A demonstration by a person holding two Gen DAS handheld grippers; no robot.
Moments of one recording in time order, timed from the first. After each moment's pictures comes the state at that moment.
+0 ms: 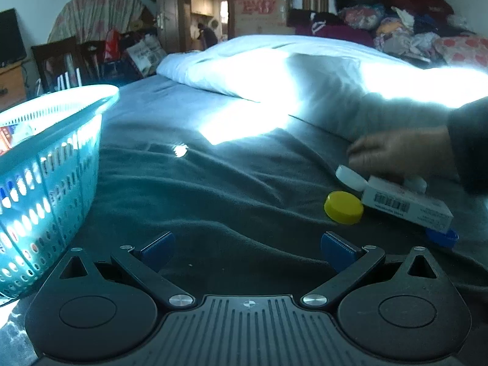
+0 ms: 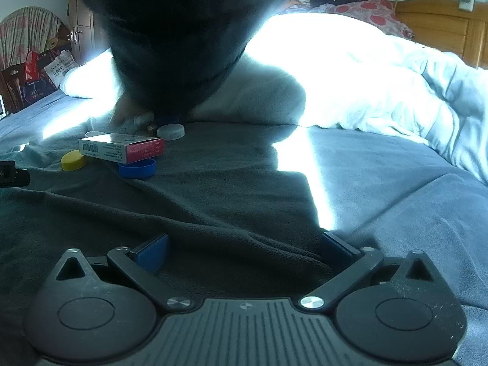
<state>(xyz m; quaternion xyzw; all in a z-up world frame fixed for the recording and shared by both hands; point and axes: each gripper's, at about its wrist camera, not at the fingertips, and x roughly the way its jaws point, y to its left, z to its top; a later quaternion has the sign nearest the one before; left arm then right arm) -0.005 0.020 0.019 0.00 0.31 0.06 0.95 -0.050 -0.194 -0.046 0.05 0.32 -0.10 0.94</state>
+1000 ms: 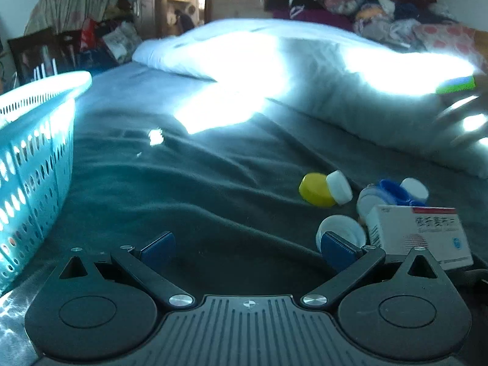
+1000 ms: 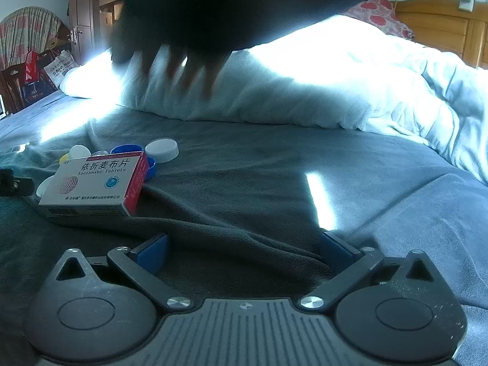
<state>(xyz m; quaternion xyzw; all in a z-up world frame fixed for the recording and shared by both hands) -0.001 0.017 0.010 -0.01 0.35 0.01 0.94 -0.050 -0.194 -0.046 0.05 0.32 -0.10 0.94</state>
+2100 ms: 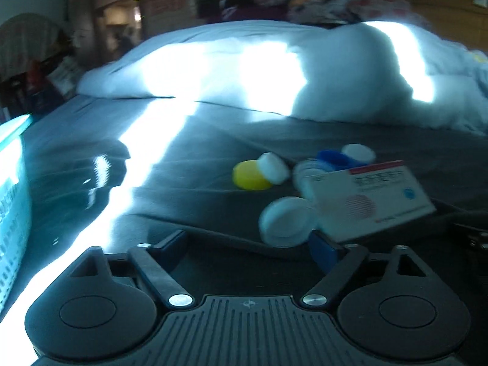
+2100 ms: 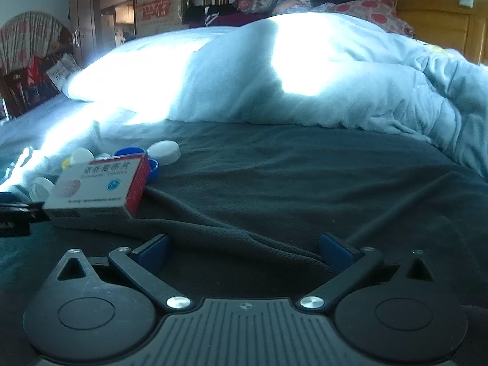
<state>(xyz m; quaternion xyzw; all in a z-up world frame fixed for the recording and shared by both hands) -0.019 -0.020 0.008 0.08 0.33 -0.10 0.94 -0.054 -0.196 -0.047 0.07 0.31 -0.08 0.94</state>
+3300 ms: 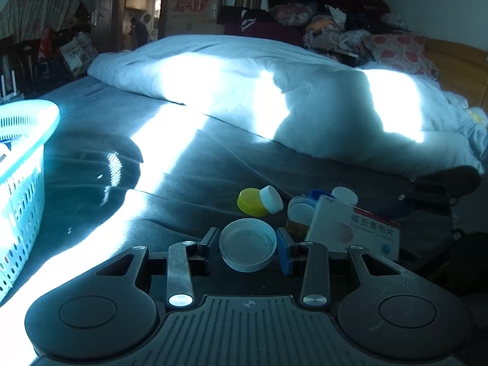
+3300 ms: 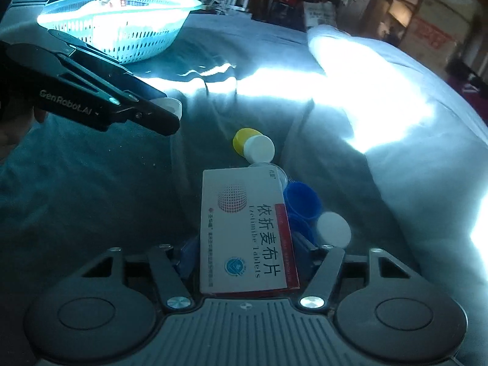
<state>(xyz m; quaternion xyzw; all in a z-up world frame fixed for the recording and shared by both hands) -0.032 0.005 0.047 -0.02 0.32 -0.09 0.94 0.022 -0.144 0.001 -0.26 0.34 0.33 0.84</state>
